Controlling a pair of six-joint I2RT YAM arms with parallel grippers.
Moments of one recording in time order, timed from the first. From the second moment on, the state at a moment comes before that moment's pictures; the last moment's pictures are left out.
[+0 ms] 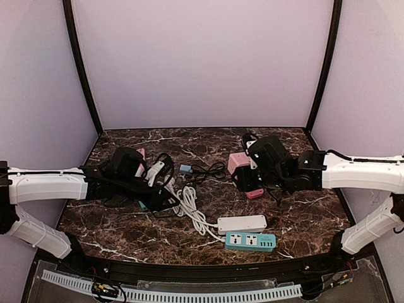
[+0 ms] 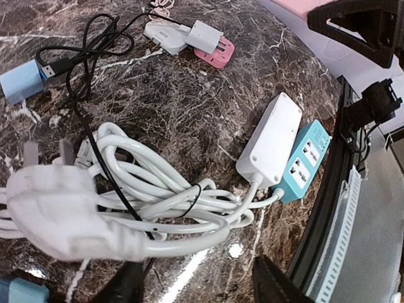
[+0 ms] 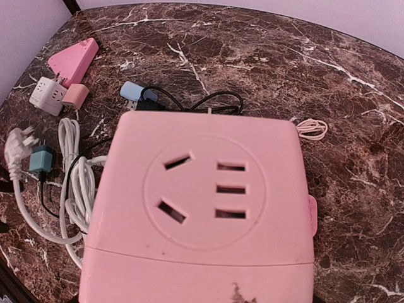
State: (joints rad) left arm -0.77 1.30 0.74 -0.18 0.38 -0.23; right arm 1.02 1.35 1.01 -0.42 0.38 0.53
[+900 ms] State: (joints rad) left arm -0.59 1.08 1.00 -0.49 0.06 -0.14; right arm 1.02 1.38 0.90 -0.29 0.31 0.49
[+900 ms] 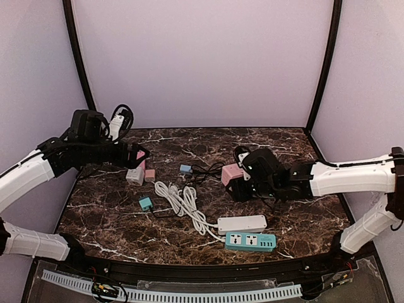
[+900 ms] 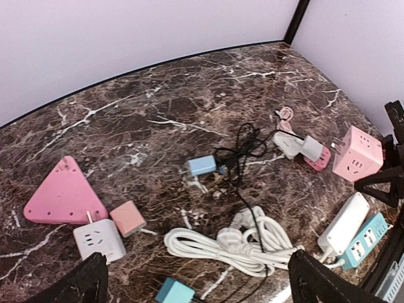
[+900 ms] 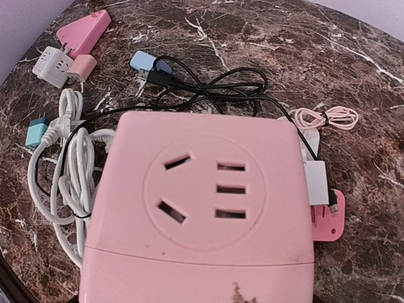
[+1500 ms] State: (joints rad) left arm -0.37 1.02 0.87 -0.37 0.06 -0.10; right arm 0.98 1.73 0.96 -0.14 0.29 0.45
